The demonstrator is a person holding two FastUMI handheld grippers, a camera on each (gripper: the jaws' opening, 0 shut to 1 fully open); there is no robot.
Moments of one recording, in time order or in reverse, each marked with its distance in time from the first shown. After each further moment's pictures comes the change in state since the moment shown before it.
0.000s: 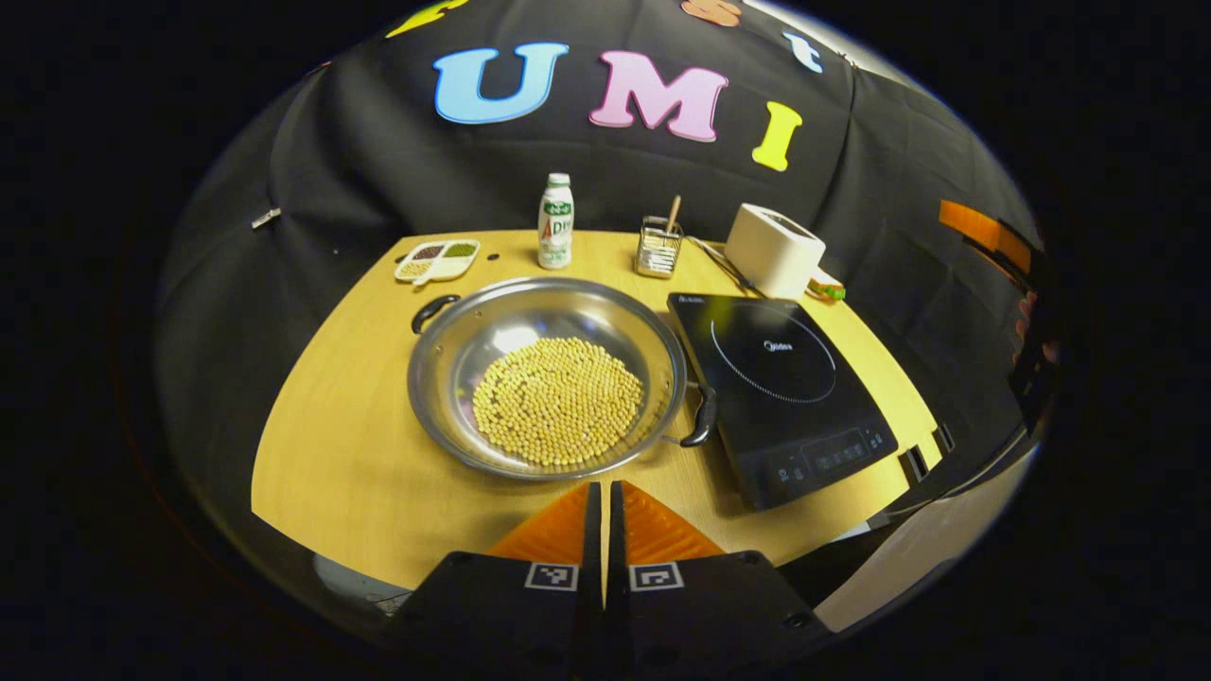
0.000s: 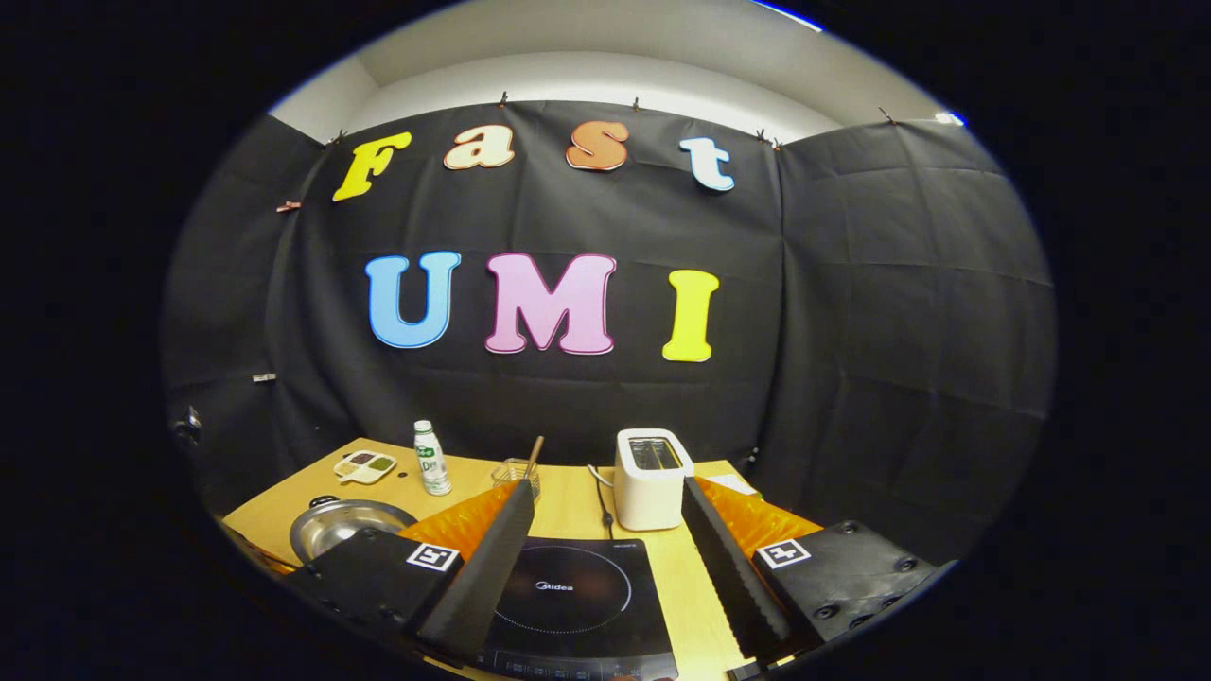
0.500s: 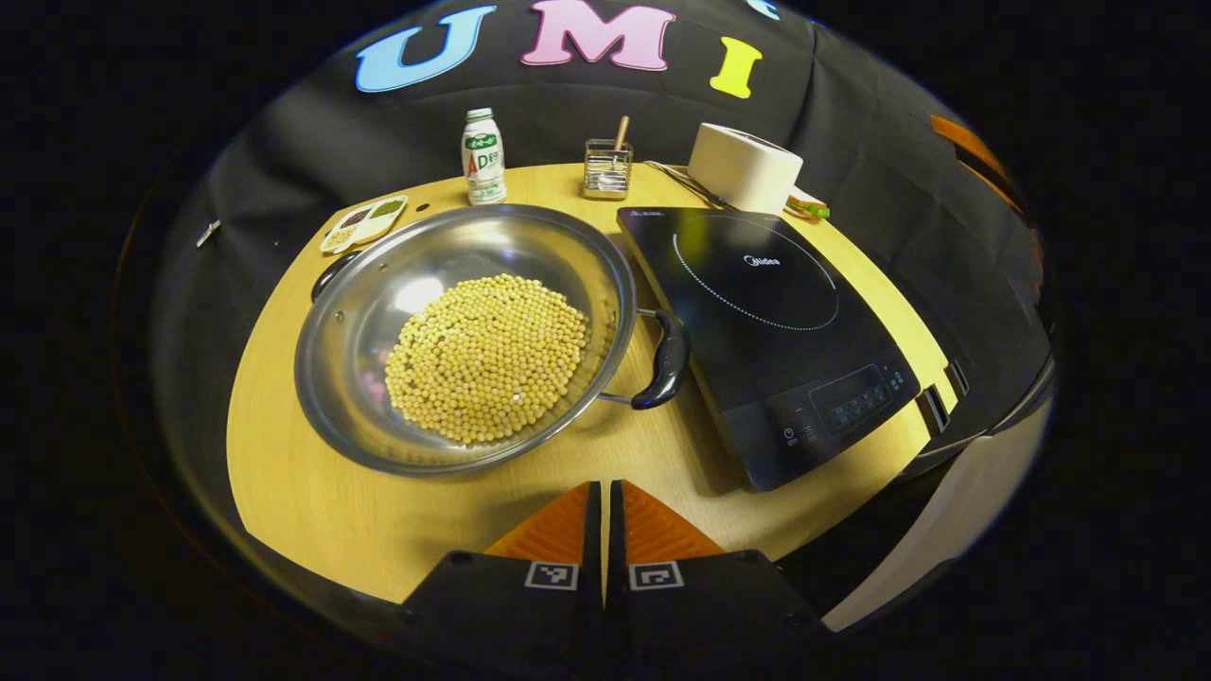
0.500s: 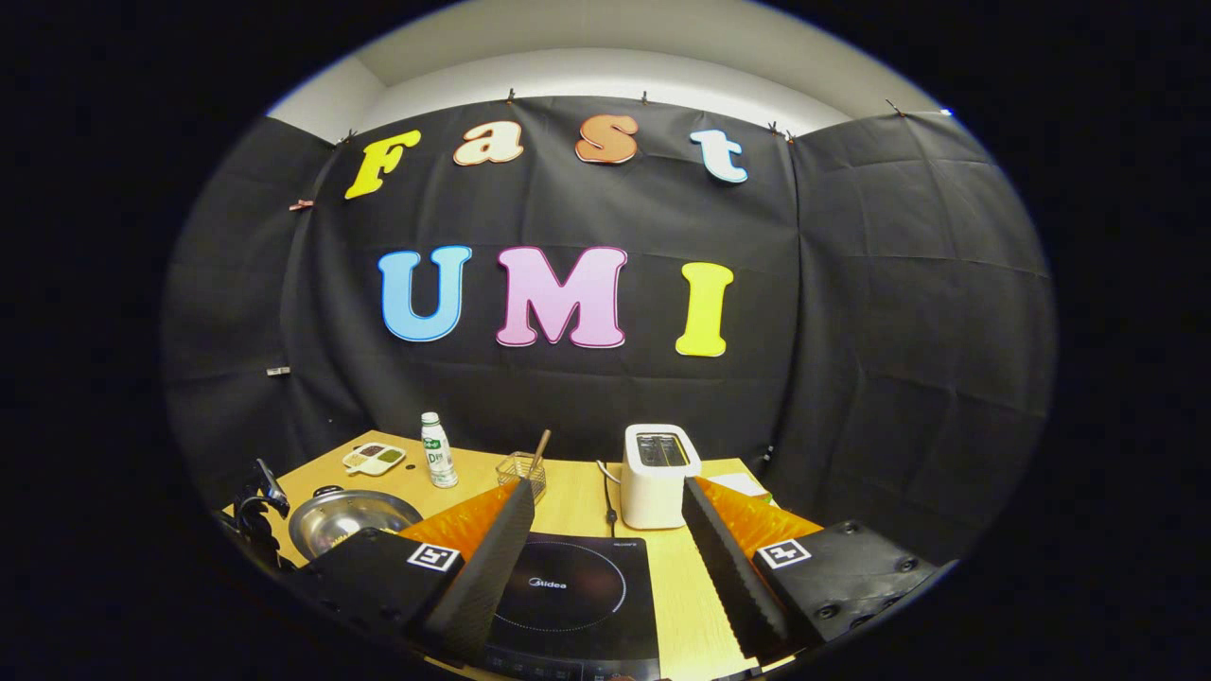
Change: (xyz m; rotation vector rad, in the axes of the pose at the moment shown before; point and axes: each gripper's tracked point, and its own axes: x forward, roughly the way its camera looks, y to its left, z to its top) left arm 0.062 -0.039 -0.028 0.115 0.170 -0.046; right arm 0.008 -0.031 -0.010 0.011 0.019 0.018
